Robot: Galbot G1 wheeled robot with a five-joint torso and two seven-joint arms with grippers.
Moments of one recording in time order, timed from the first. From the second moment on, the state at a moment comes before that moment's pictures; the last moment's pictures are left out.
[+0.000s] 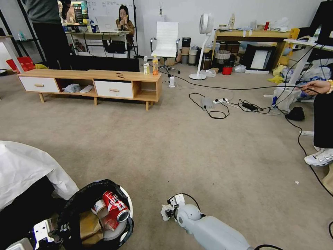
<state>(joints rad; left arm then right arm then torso) 1.66 -1.58 -1.00 -2.23 -0.52 0.68 -0.06 -0.58 1.34 -0.53 0.98 0.95 -0.47 0.31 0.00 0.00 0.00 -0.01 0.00</state>
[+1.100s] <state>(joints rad) 1.66 -1.59 -0.98 -2.23 -0.51 0.67 -0.05 -0.61 1.17 -0.52 1.30 1.00 -0.42 0.36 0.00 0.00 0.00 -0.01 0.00</state>
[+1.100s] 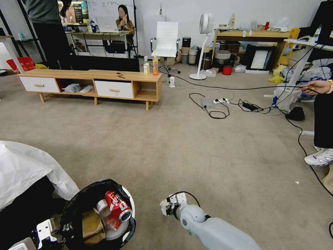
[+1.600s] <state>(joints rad) 1.65 -1.58 -0.98 -2.25 -0.55 0.69 -0.07 -0.55 0.94 -0.43 1.84 1.02 -0.41 0.44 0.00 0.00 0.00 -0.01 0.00</state>
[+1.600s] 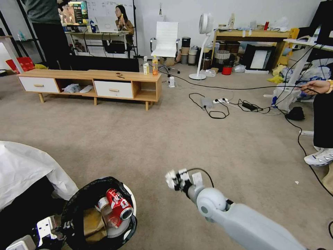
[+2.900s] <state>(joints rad) 1.62 -1.53 -0.98 -2.30 -0.70 0.74 -0.15 -0.25 1.05 -0.77 2.13 1.32 -0.43 0.38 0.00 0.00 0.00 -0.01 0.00</state>
